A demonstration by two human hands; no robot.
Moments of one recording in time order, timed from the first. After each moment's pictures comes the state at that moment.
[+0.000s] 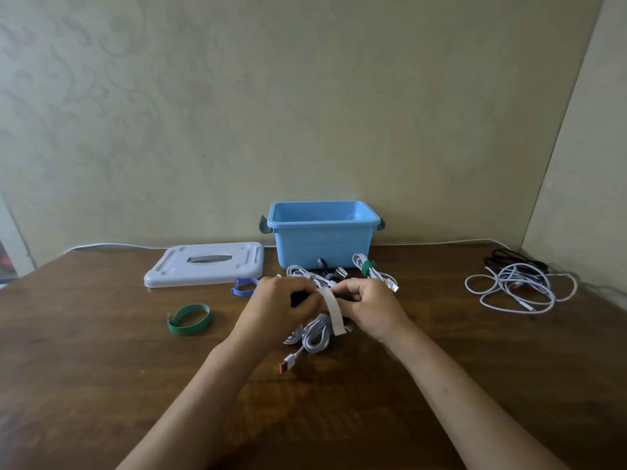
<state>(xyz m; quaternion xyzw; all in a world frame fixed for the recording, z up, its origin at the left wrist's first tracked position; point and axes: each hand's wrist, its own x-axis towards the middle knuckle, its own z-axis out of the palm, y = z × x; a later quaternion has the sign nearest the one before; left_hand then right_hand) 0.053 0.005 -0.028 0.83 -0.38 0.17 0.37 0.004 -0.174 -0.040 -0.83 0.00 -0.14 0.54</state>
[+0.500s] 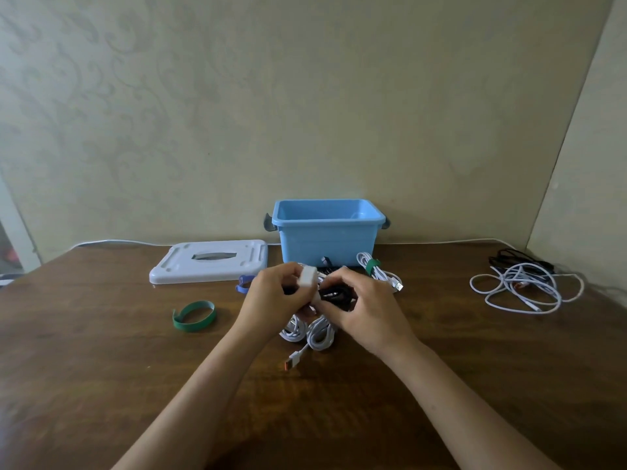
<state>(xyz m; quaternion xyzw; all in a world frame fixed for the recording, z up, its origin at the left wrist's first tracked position) 0.052 0.009 -0.022 0.78 -0.28 0.05 0.55 -0.005 -0.160 -0.042 -0.87 -0.11 -0.31 0.36</state>
